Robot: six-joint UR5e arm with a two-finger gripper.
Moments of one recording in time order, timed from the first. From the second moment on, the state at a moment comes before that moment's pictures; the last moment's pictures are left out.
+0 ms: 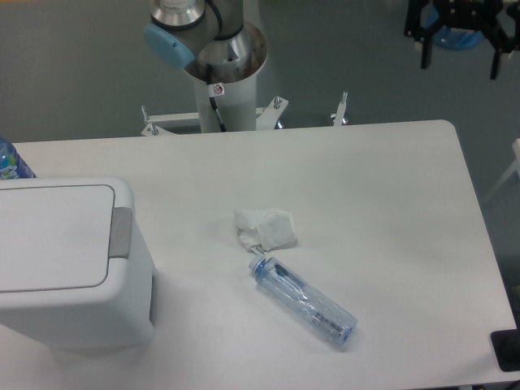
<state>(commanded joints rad) 2.96 -1.61 -1.35 -1.41 1.33 1.49</state>
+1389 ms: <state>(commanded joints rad) 2.72 -1.64 -1.35 -1.16 1.30 0.64</state>
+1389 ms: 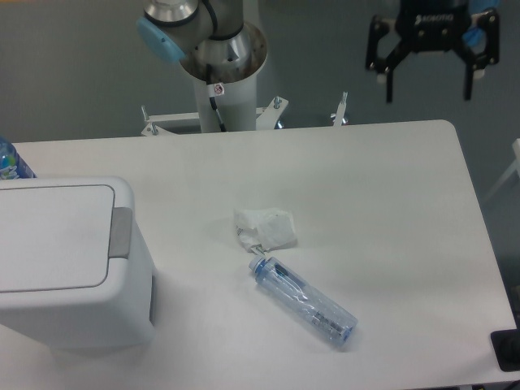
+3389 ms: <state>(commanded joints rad) 2.30 -1.76 -1.44 -1.11 1.28 0.08</state>
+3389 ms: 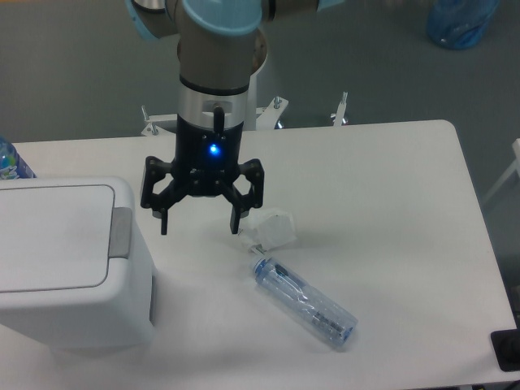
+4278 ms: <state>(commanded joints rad) 2.24 -1.78 -1.44 -1.11 1.29 0.06</state>
